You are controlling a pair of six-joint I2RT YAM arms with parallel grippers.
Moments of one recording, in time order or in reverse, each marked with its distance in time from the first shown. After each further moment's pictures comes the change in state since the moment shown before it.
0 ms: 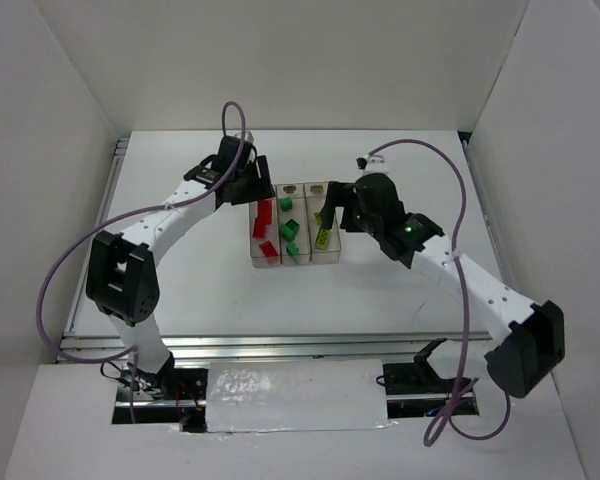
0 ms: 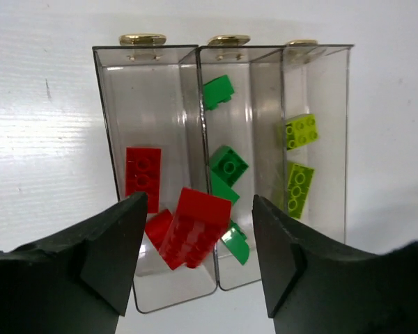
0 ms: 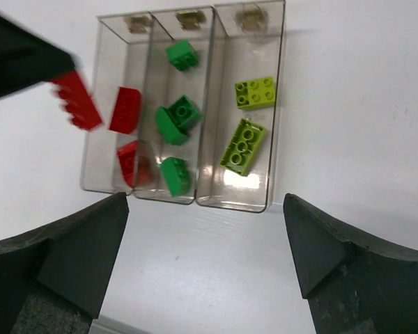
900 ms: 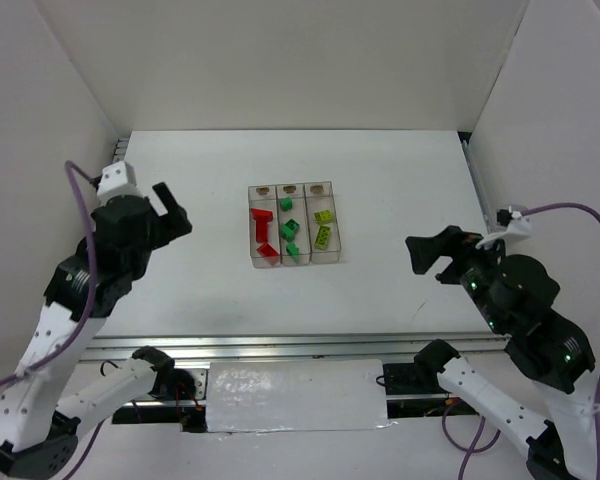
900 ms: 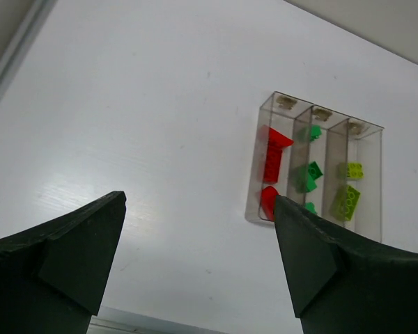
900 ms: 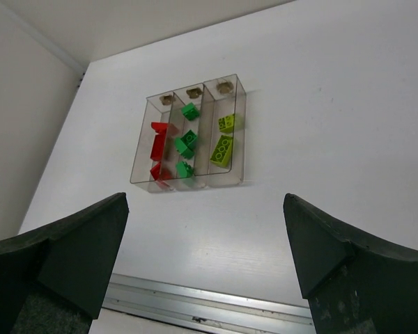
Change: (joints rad) left arm -0.024 -0.842 -0.243 -0.365 -0.490 -0.042; right arm -0.001 -0.760 0.072 -0.465 0.135 0.047
